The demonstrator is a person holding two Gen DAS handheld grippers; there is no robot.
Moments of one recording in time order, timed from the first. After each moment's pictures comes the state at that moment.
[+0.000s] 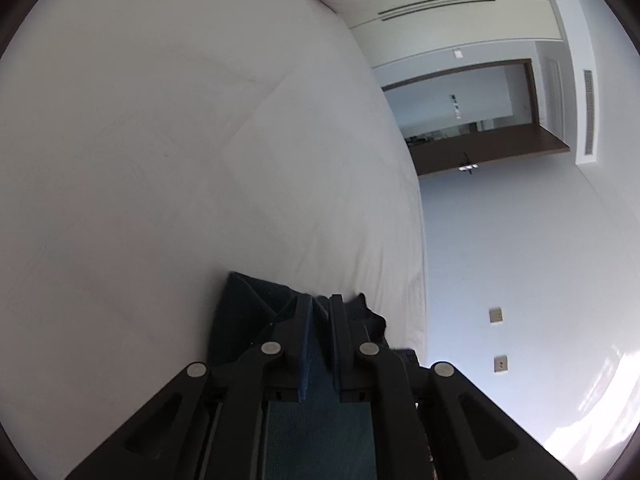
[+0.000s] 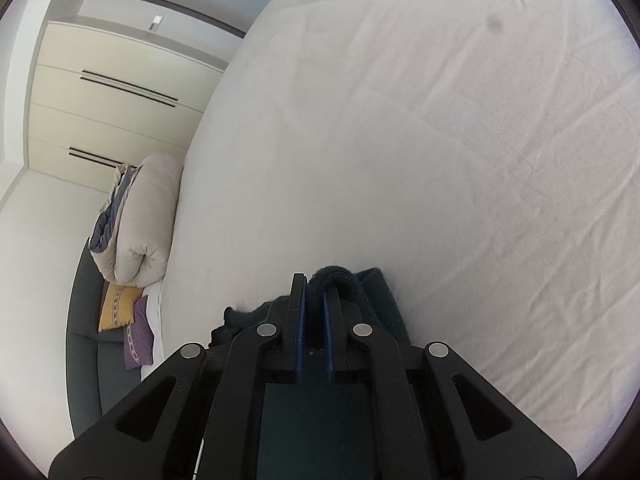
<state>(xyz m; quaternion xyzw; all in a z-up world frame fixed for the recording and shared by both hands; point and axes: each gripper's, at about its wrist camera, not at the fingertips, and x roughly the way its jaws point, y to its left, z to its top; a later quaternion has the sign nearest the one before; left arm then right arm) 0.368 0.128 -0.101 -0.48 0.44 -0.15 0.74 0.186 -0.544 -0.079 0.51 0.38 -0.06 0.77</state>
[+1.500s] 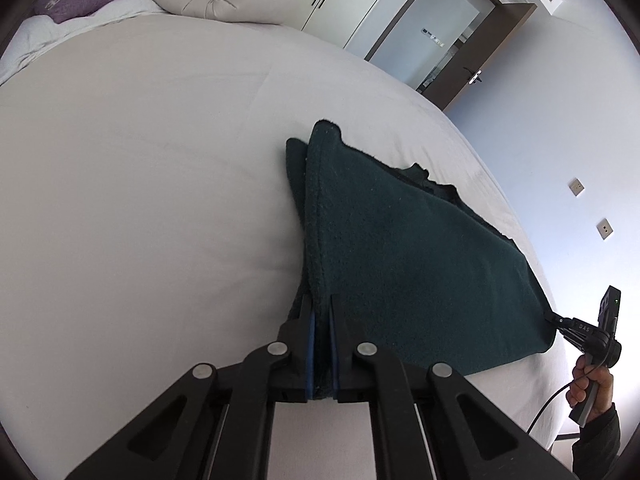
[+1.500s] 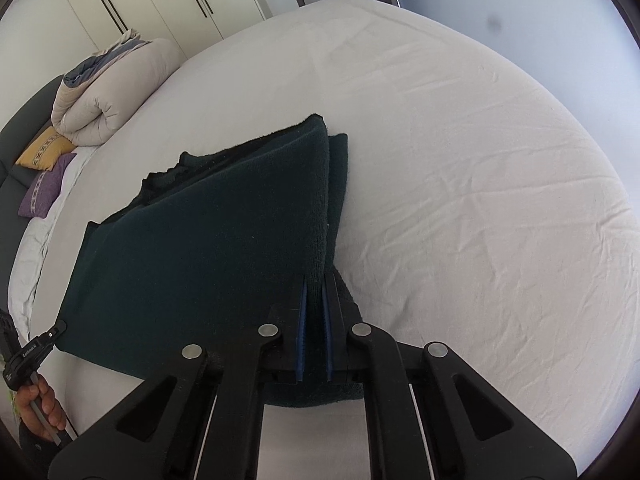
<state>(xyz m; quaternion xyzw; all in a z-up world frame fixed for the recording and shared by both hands) 0.193 0.084 -0.107 -0.20 0.44 -0.13 0.87 0.067 -0.427 -0.064 0.19 0.45 -0.08 0.87</state>
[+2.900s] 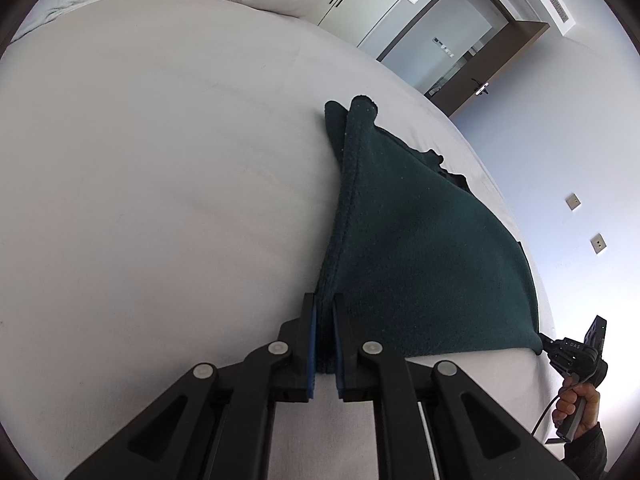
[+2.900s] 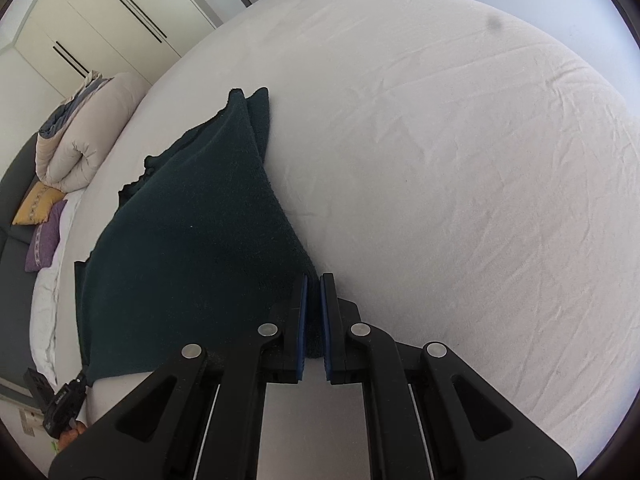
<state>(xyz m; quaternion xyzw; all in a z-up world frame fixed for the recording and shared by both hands) 0.164 0.109 -0.142 -0.25 0.44 -0.14 0.85 -0.002 -0.461 -0.103 0.31 0.43 -0.11 0.84</state>
